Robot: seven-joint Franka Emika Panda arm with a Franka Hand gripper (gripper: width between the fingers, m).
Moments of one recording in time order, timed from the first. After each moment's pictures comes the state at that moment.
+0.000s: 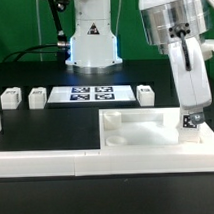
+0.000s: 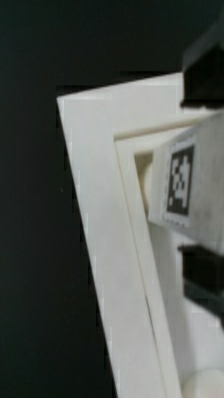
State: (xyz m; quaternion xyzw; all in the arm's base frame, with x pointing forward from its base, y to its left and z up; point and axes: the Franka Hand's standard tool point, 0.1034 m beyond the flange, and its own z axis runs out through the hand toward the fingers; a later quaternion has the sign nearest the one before) arm 0.627 0.124 0.068 -0.63 0.77 0.07 0.12
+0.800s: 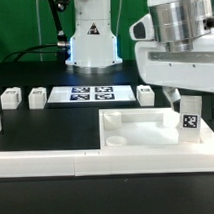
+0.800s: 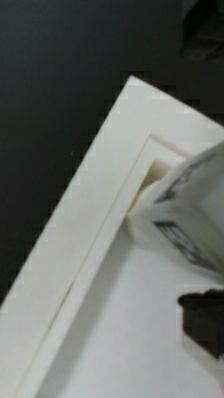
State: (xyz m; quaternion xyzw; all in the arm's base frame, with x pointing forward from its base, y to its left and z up) arm 0.631 0.115 0.073 -0.92 0.38 0.01 0.09
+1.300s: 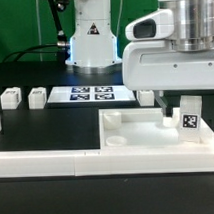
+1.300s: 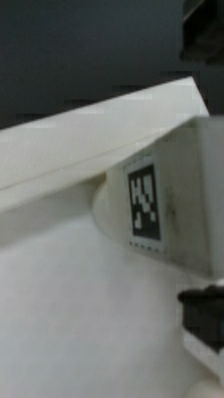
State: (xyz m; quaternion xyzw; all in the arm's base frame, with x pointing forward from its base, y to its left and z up) arm 0.629 0.121 0.067 -0.98 0.20 -0.01 0.05
